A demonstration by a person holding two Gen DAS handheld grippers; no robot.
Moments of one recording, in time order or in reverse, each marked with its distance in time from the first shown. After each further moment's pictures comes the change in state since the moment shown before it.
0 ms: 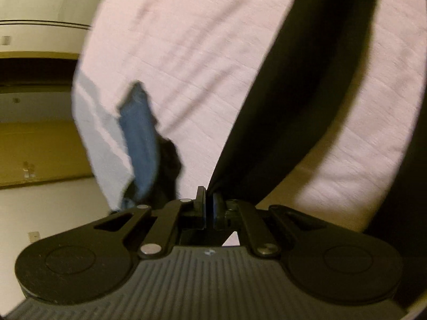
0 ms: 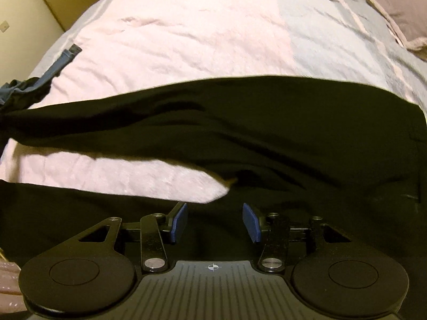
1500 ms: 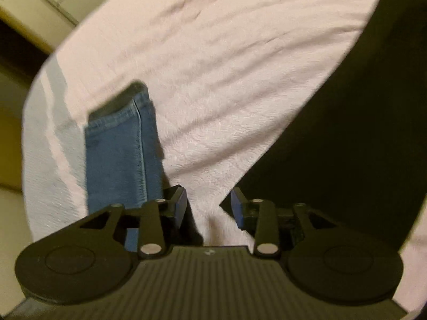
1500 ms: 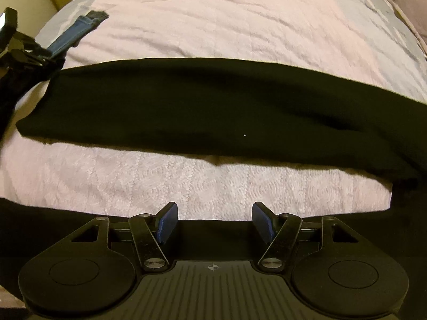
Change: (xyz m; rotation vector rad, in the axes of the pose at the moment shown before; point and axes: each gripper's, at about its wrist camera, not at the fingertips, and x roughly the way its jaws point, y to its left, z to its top) left arm 0.166 0.117 -0.026 -0.183 -0.329 -0.331; right arm 0.097 0.240 0.034 -0.001 0.065 -0.115
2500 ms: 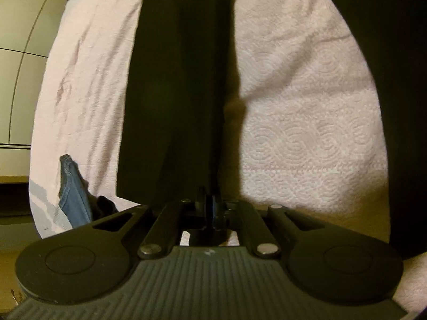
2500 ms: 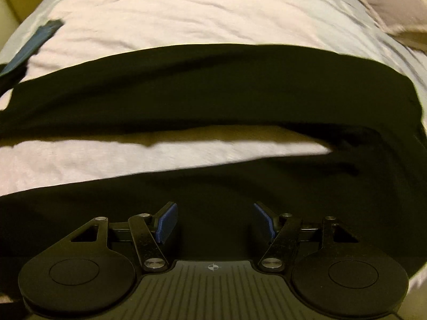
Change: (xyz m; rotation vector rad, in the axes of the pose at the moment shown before) left arm -0.035 -0.167 -0.109 0.640 0.002 0.023; right arm -0.033 -0.059 -0.055 0.192 0.022 -0.148
